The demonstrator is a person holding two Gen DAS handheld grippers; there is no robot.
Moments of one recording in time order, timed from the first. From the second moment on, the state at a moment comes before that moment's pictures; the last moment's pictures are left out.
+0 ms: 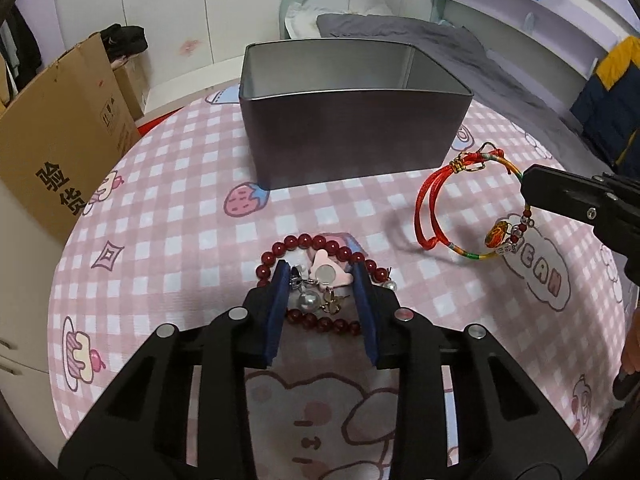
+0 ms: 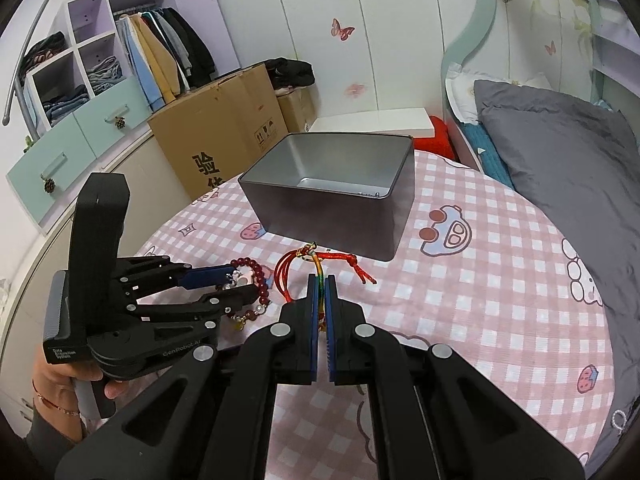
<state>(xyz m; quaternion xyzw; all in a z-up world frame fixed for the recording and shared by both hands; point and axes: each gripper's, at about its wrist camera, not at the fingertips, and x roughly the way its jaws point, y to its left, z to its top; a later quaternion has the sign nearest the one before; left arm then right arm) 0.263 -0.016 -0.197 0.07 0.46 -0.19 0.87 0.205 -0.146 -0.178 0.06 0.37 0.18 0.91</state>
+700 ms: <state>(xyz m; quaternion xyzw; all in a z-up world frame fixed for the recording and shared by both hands) 0.249 0.009 -0.173 0.03 0.42 -0.17 0.89 0.196 -0.143 -0.164 0.05 0.35 0.18 0.92</state>
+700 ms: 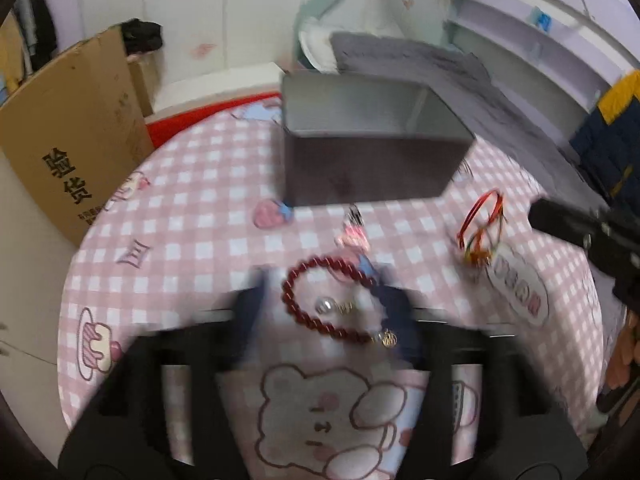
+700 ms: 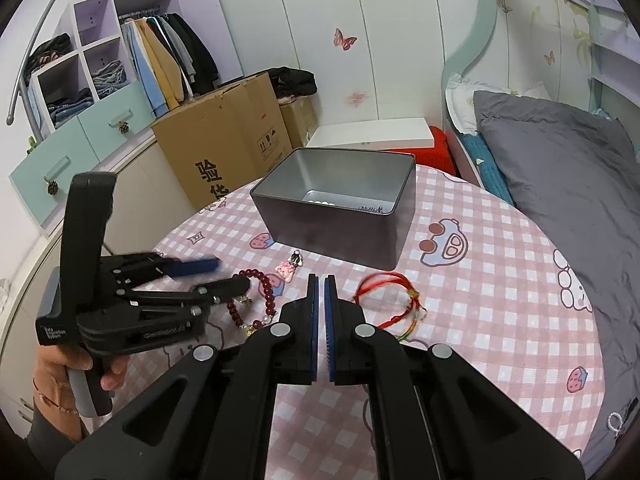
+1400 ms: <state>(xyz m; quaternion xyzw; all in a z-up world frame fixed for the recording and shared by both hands) 0.288 -0.038 -0.199 0.09 0.45 -0.19 0.87 0.223 -0.160 -0.196 0.06 0.40 0.14 0.90</state>
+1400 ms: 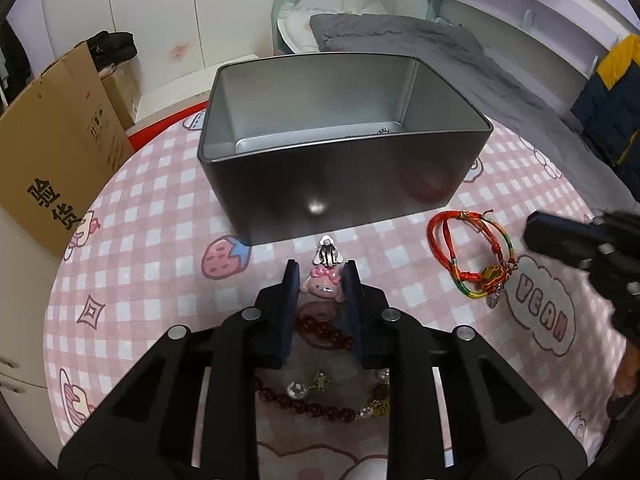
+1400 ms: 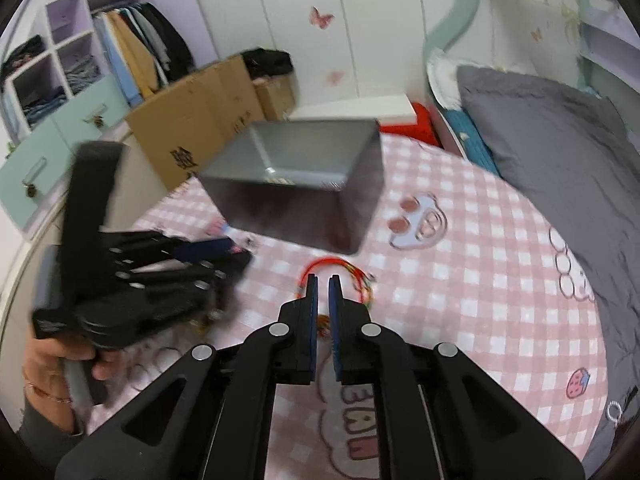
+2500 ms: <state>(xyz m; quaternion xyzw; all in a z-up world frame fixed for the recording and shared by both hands) 0.291 -0.029 -0.092 0.03 0.35 -0.25 0.90 0.229 -0.152 -0.096 0.02 0.28 0.12 0.95</state>
